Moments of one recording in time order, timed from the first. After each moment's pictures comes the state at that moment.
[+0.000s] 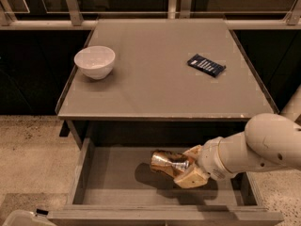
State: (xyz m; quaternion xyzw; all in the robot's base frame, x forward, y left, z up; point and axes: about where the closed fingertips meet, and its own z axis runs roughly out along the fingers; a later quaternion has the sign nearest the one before) arm 0.409 -0.115 0.694 -0.52 0.79 0.18 0.27
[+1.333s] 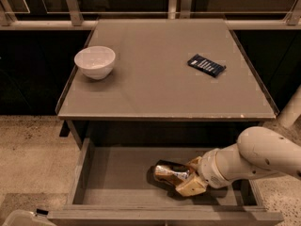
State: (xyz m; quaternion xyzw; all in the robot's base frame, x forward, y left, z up) arm 0.411 -0.126 0.627 -0.49 0.81 0.21 0.23
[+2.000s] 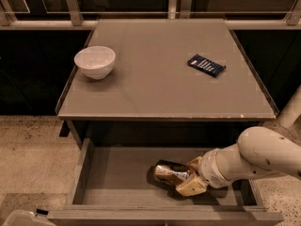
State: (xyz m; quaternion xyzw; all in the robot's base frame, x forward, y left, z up) arm 0.411 -0.126 0.627 -0.49 0.81 0.21 0.23
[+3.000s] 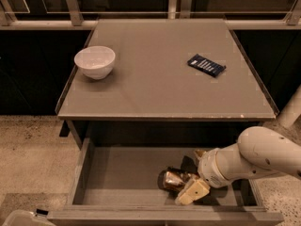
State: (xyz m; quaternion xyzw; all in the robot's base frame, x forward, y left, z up) arm 0.411 -0.126 0.627 -0.49 0.81 0.21 0.23
